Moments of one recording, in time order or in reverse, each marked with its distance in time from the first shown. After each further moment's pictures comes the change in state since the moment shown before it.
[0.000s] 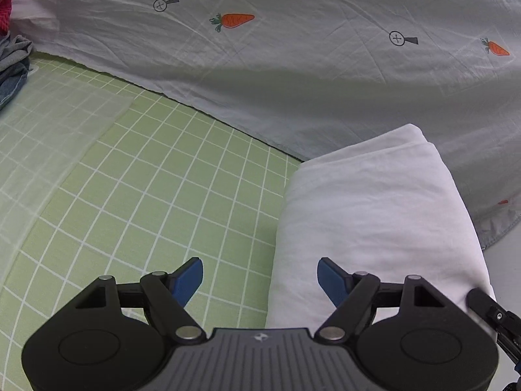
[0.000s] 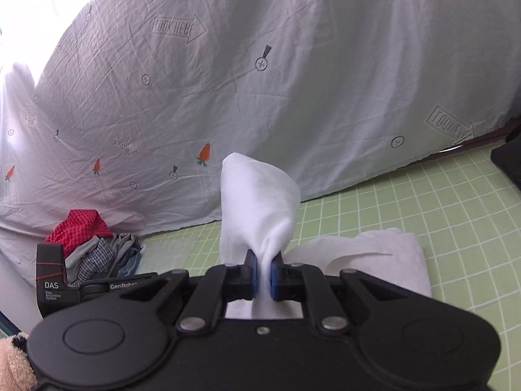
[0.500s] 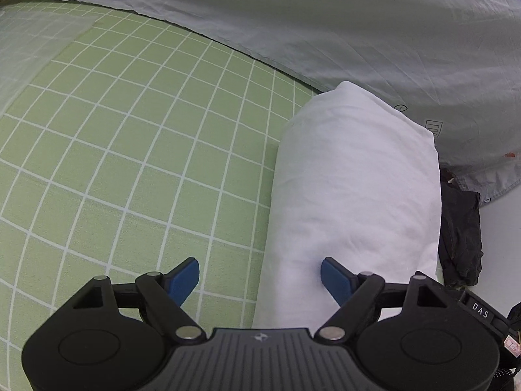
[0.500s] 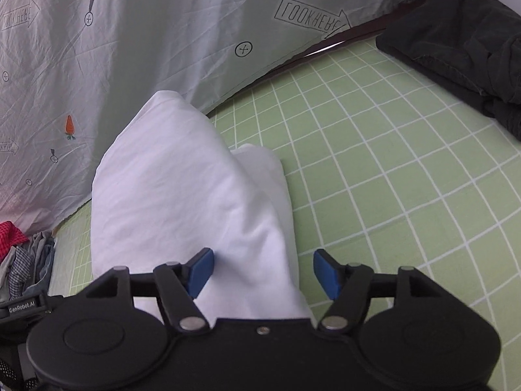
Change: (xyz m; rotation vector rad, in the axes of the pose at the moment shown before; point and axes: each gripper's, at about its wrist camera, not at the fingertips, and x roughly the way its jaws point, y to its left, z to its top) left arm 0.070 0.001 -0.042 -0.049 0.237 -0.071; right arm 0.060 -0.131 -0.051 0.254 0.240 -0.214
